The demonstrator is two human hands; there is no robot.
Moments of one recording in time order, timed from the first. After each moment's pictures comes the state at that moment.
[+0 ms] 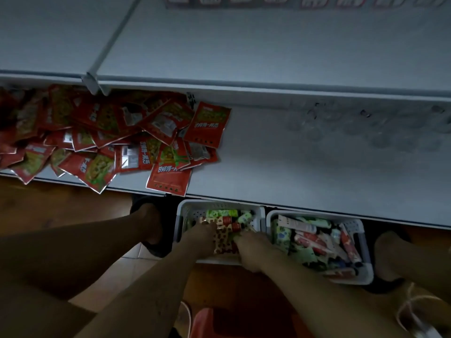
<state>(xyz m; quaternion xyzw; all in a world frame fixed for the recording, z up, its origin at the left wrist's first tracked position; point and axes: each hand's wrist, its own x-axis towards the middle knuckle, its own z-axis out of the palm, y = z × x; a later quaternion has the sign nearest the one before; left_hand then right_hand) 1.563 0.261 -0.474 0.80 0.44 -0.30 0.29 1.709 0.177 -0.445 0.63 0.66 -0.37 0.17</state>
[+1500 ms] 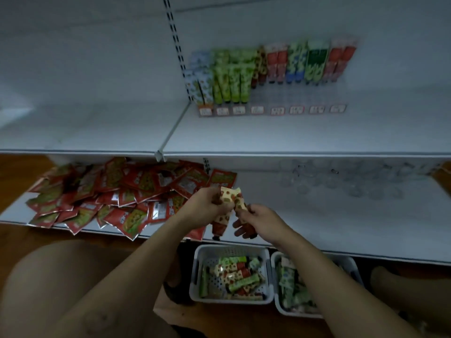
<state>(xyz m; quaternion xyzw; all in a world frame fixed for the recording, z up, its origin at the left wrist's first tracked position) 1.577 0.279 -0.224 0.80 0.44 0.11 0.39 1.732 0.192 -0.269 0.61 0.40 -0.54 -0.41</state>
